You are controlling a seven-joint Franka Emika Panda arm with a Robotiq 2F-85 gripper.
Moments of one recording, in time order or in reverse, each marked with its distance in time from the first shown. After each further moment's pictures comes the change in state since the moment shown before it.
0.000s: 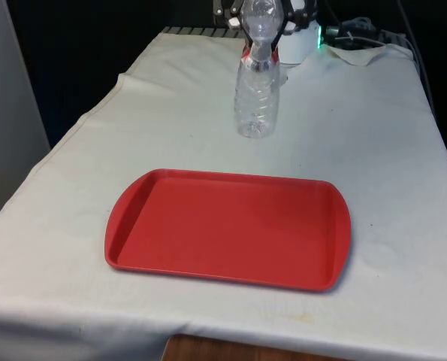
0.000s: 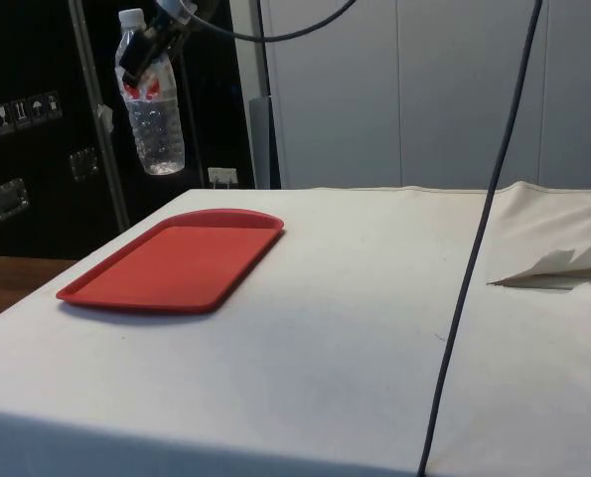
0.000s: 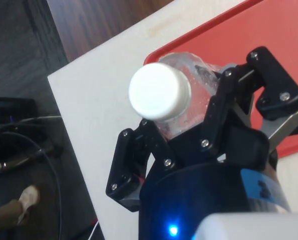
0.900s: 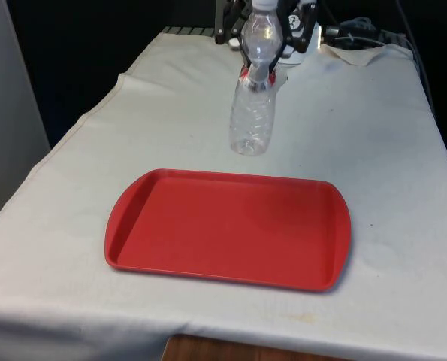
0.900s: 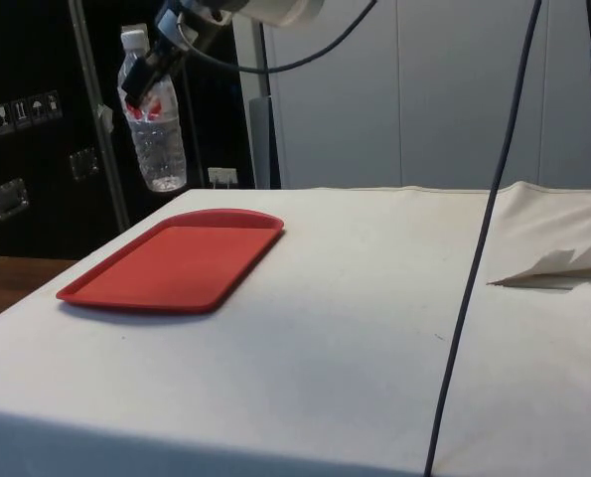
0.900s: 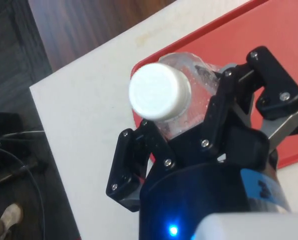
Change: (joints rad) arm -0.007 0.068 0.028 -0.018 0.001 0.128 -0.005
